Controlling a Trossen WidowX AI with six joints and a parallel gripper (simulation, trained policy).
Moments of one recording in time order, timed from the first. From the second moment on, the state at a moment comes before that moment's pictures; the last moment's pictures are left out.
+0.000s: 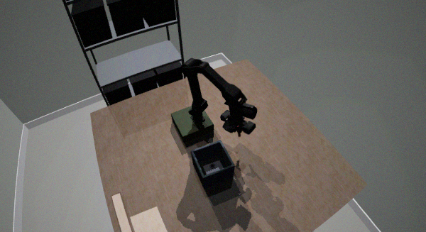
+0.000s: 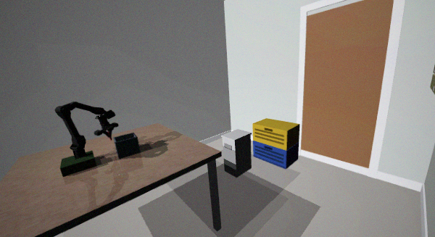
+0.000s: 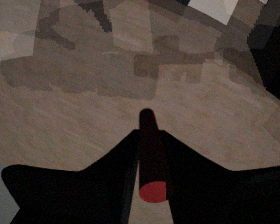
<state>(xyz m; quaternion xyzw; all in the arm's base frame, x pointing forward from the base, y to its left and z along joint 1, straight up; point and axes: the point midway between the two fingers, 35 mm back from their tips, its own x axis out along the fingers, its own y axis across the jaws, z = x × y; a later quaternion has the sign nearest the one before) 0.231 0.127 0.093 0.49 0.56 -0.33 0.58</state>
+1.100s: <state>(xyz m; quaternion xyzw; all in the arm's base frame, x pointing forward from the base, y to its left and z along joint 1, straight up) 0.269 0.016 0.170 0.49 0.48 -0.38 0.62</state>
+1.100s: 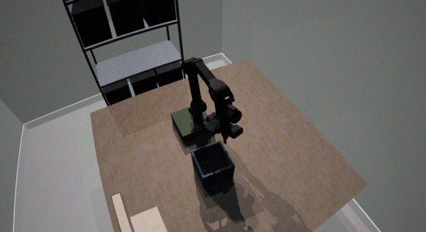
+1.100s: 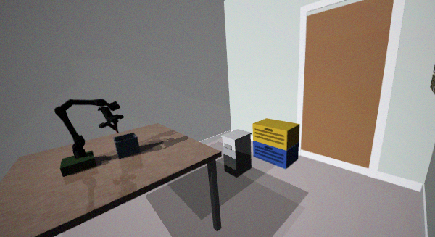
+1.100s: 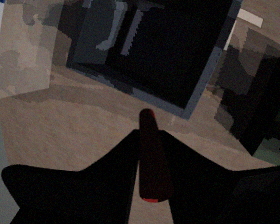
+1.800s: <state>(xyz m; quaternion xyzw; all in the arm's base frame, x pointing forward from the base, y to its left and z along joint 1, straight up) 0.286 -0.037 0.150 0.48 0.49 -0.41 0.60</state>
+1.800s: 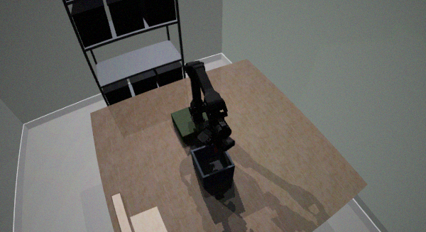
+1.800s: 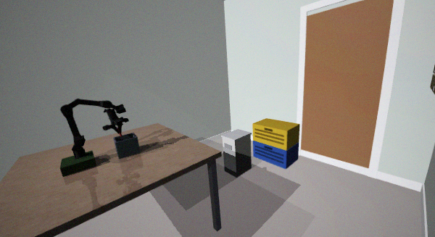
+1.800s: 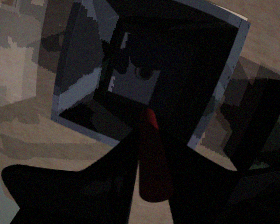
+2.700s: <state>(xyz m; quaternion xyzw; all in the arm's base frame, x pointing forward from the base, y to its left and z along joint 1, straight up) 0.309 -0.068 0.085 0.48 0.51 -0.41 0.58</state>
